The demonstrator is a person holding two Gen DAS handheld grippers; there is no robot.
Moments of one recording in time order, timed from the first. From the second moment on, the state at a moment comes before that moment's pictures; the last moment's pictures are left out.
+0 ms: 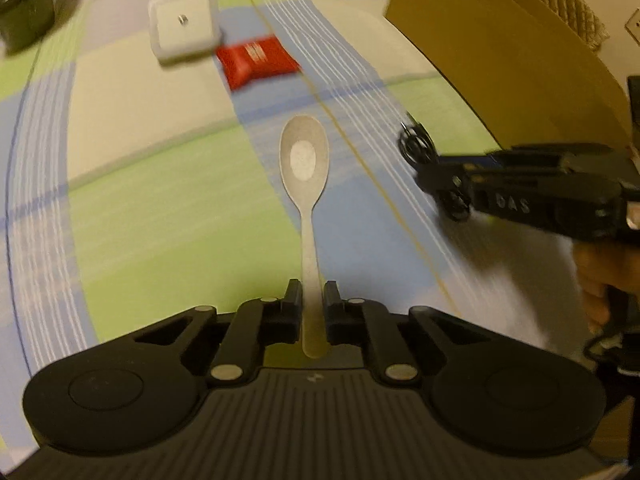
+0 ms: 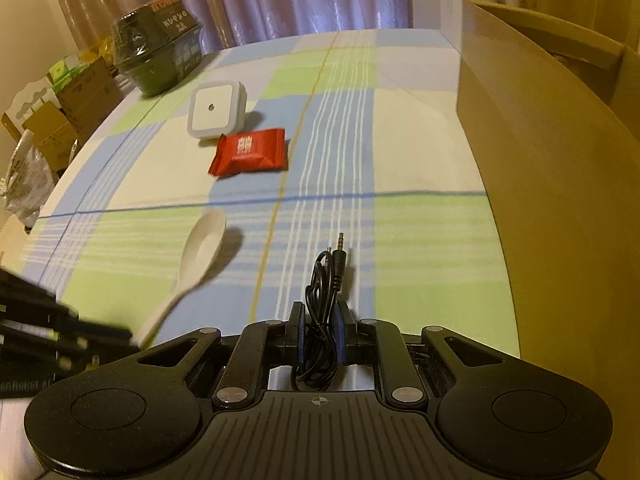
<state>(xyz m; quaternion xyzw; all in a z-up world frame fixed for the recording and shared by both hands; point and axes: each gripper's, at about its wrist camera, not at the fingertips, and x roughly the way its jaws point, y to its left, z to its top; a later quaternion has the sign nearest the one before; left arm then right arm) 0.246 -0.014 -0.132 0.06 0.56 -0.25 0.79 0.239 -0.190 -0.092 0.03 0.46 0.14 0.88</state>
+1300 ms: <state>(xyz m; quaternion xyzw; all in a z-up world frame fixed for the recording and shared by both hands) 0.259 -0.044 -0.138 0.06 0.47 -0.19 0.86 0.211 -0.183 -0.098 -0.04 0.44 0.16 0.88</state>
